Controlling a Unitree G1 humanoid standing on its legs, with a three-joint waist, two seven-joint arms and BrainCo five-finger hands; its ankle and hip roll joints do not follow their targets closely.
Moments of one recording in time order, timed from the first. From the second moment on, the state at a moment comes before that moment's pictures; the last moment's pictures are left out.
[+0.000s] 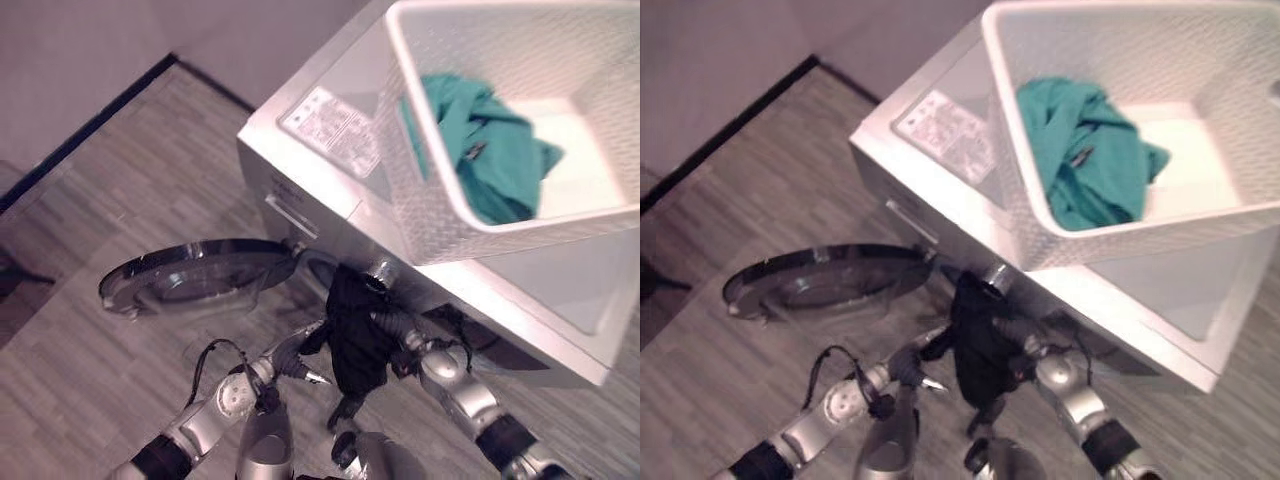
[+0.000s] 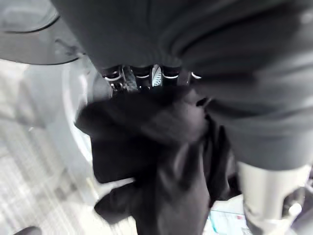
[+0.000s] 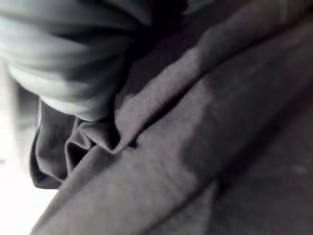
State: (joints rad) left arm -0.14 0.52 -0.65 0.17 0.05 -0.17 -0.04; right arm -0.29 -0.40 0.51 0.35 0.41 -0.07 -0.08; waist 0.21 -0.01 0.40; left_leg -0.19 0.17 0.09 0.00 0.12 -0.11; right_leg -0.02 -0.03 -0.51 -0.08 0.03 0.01
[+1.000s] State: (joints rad) left arm -0.43 0.32 -0.77 0.61 0.25 -0.12 0.23; right arm -0.50 -0.25 0.65 0.41 0.58 -0.12 -0.19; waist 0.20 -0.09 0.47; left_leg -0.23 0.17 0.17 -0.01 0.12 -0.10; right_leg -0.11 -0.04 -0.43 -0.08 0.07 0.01
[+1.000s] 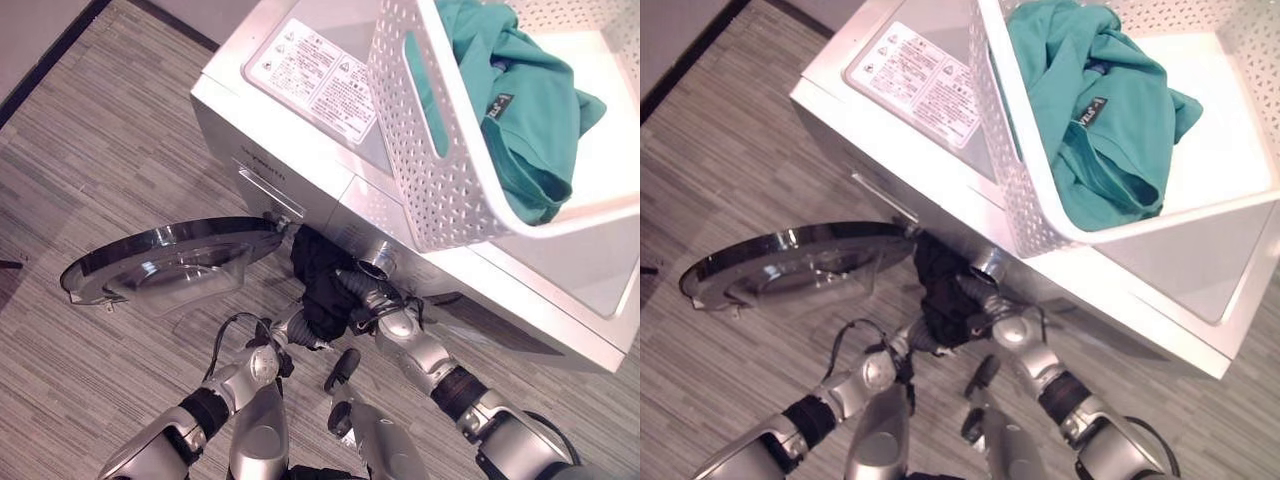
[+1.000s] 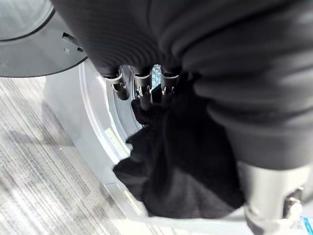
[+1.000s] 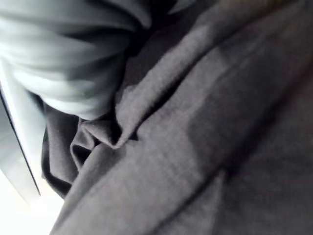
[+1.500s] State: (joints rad) left arm -0.52 0.22 -0.77 0.64 0.01 -0.06 0.35; right arm -0.48 -0.25 0.66 0.38 0.63 -0.20 -0.21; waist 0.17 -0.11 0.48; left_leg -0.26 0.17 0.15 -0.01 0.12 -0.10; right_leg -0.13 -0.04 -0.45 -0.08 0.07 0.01
